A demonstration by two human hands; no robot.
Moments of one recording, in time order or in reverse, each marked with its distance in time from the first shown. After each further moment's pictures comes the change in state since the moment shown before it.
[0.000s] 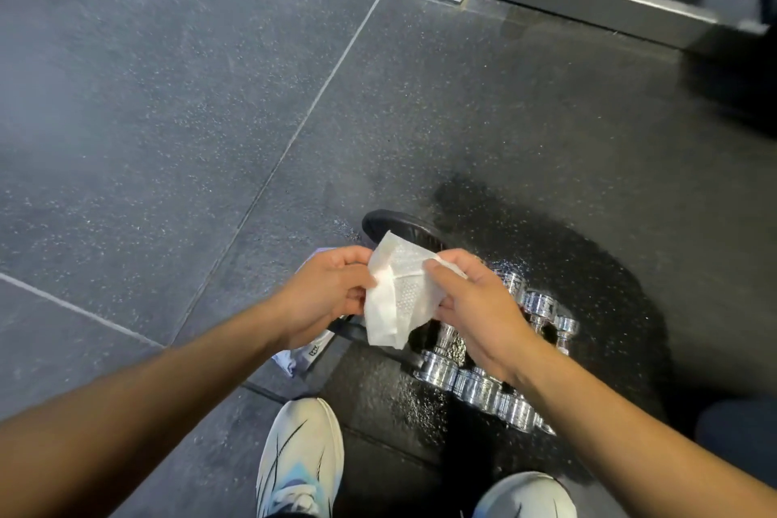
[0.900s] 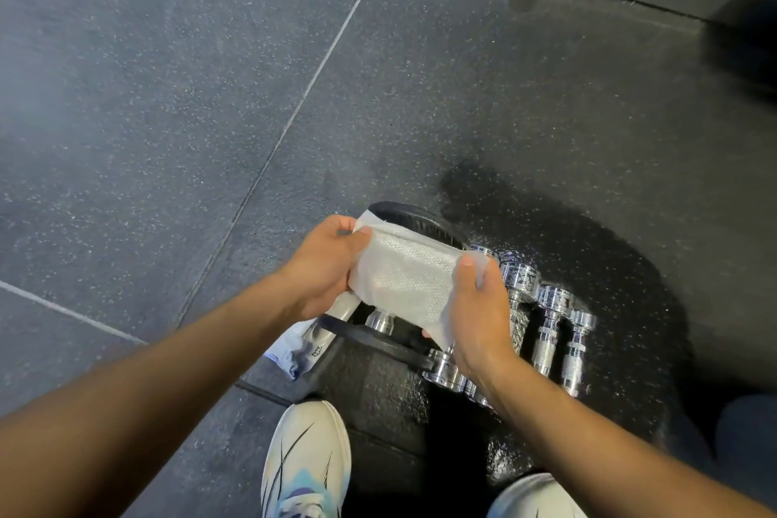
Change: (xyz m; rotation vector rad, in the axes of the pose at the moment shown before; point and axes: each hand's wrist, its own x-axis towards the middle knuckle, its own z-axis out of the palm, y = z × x) left_hand 0.047 0.003 -0.013 -0.025 0.207 -0.063; right_hand 0.037 0.059 0.003 -0.190 0.430 -0.108
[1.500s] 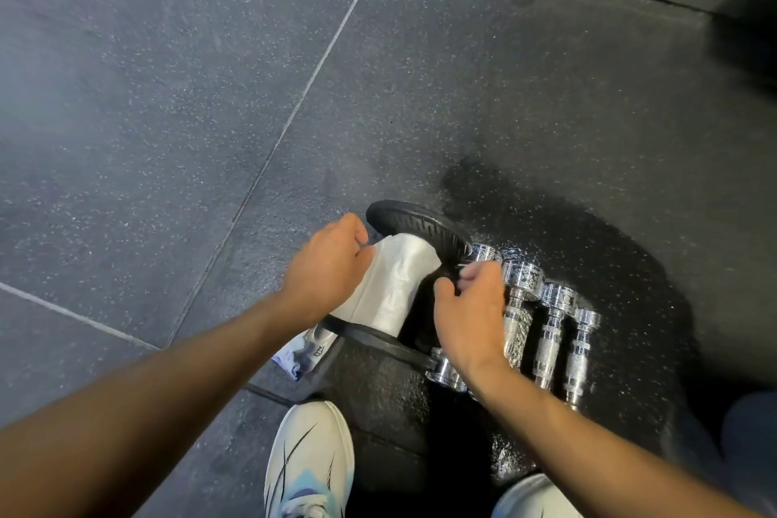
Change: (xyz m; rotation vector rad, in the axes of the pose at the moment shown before) left_hand 0.015 -0.017 -0.010 1.154 0.240 0.398; right_hand -0.009 -0.005 0.008 -0.411 0.074 -0.042
